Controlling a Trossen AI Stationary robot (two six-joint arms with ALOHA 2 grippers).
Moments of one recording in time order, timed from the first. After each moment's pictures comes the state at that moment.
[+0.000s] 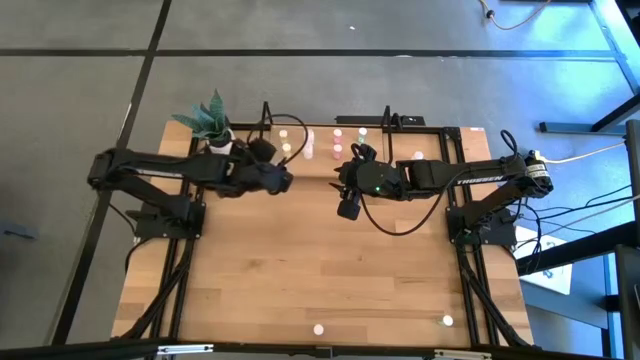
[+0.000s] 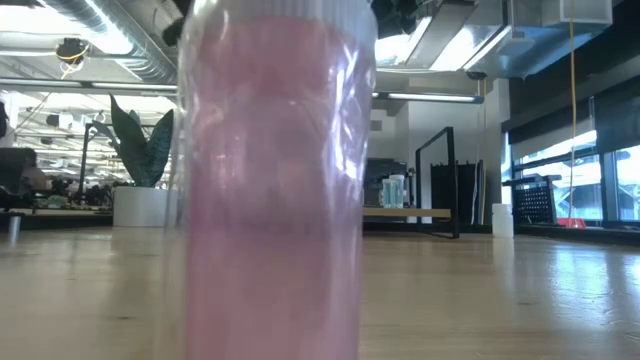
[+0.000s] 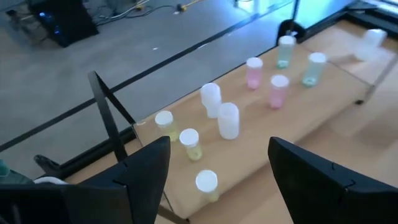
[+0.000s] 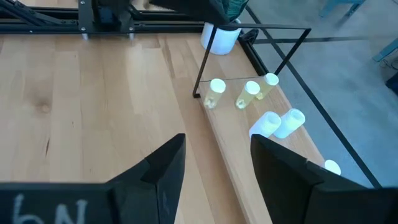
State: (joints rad) left arm -0.01 1.30 1.17 -0.80 -0.87 -0.69; right arm 0.07 1.51 1.36 -0.49 0.44 0.07
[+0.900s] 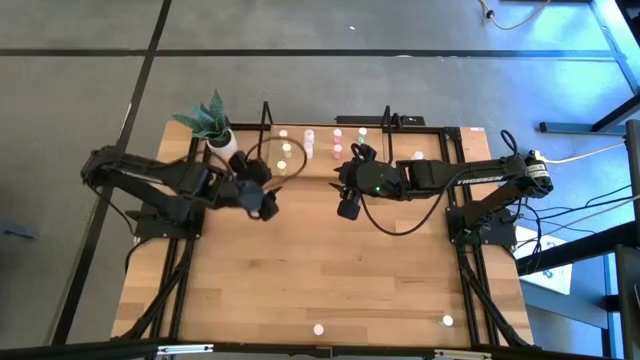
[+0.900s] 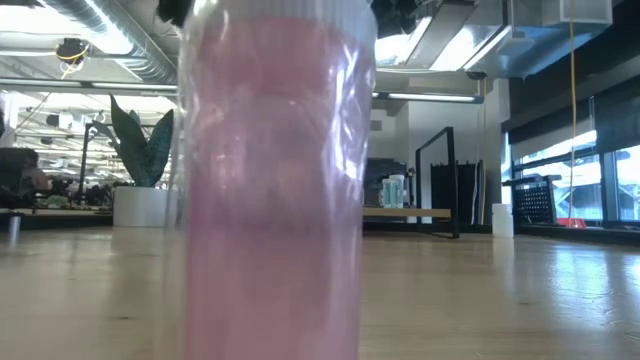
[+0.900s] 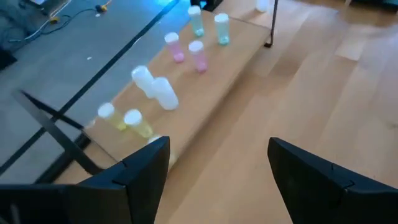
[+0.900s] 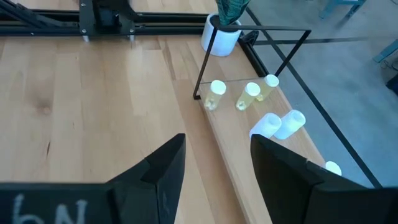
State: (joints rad) left arm -0.20 1.21 1.20 -0.90 -0.71 -0.54; right arm 0.07 1.51 1.36 -0.48 0.44 0.07
